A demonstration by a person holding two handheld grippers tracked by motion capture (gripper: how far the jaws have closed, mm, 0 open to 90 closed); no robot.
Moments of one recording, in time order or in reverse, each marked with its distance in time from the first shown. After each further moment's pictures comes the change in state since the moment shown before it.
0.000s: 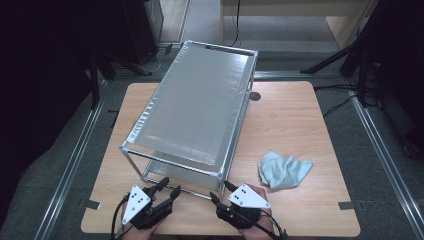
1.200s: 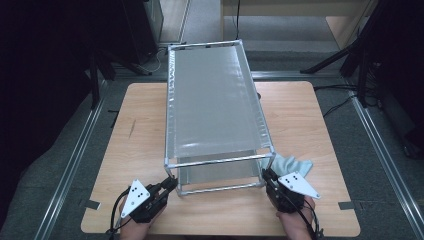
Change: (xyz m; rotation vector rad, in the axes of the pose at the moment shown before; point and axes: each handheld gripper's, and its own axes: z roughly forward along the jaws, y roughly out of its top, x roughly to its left) left arm -0.003 0.004 0.013 0.002 -0.139 0.070; right arm -0.099 -0.013 -0.037 -0.060 -0.296 0.129
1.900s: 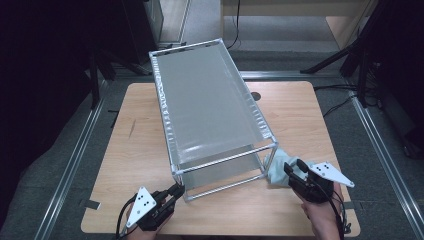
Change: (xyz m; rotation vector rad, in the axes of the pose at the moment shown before) left arm -0.019 -0.005 0.002 -0.018 -0.025 0.006; right arm -0.069 0.012 -0.014 0.063 -0.078 0.097
